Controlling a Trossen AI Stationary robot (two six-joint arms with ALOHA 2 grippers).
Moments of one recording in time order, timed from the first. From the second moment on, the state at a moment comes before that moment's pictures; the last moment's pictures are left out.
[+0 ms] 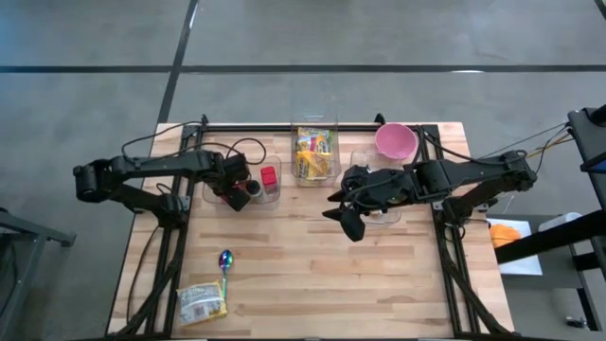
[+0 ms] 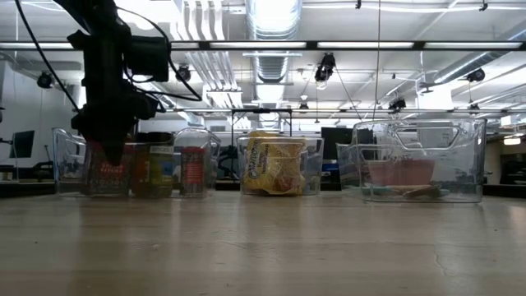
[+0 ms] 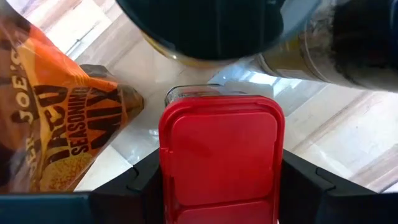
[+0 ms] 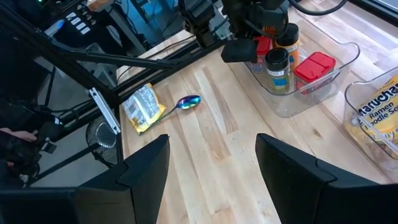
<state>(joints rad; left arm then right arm) 0.36 1.27 0.72 -0.92 -0.01 -0.50 0.23 1.43 1.54 -0.68 0.20 0.68</state>
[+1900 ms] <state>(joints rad) 0.36 1.28 0.78 -0.98 0.06 -0.50 0.23 1.43 1.54 -0.68 0.20 0.68</state>
